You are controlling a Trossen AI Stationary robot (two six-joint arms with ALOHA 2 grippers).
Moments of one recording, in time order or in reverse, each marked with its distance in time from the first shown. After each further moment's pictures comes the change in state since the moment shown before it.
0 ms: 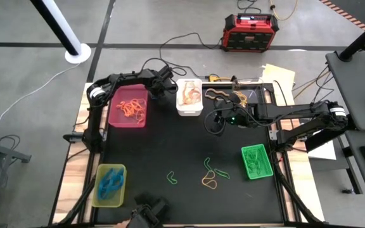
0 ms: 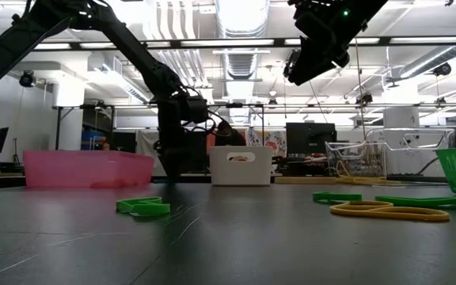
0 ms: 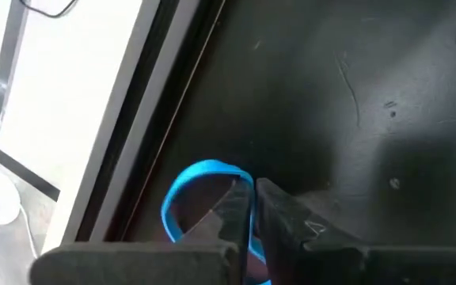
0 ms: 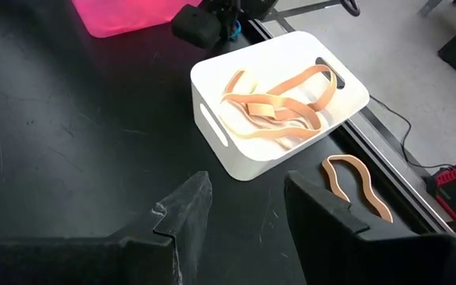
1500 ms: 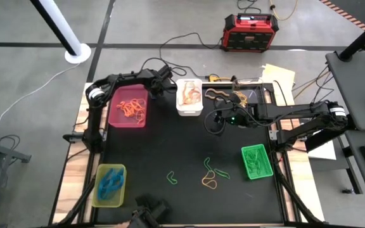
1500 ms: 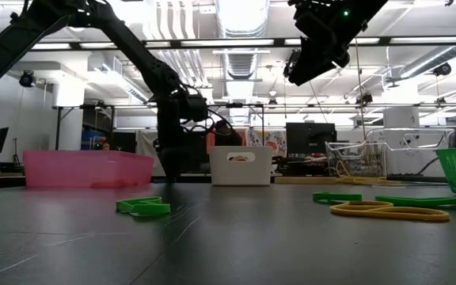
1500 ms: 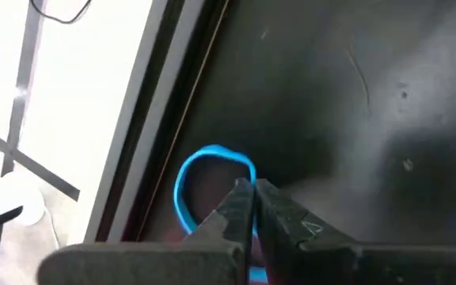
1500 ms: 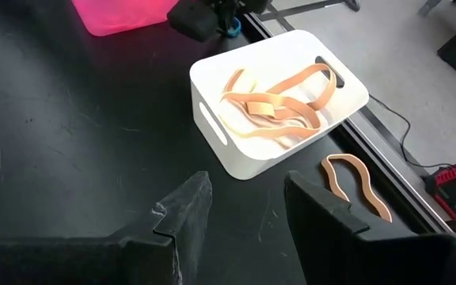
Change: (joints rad) left arm -0.014 -0.033 -0.009 -0.006 -0.025 0.044; right arm -0.001 0.000 0.000 -0.004 0.000 -0.001
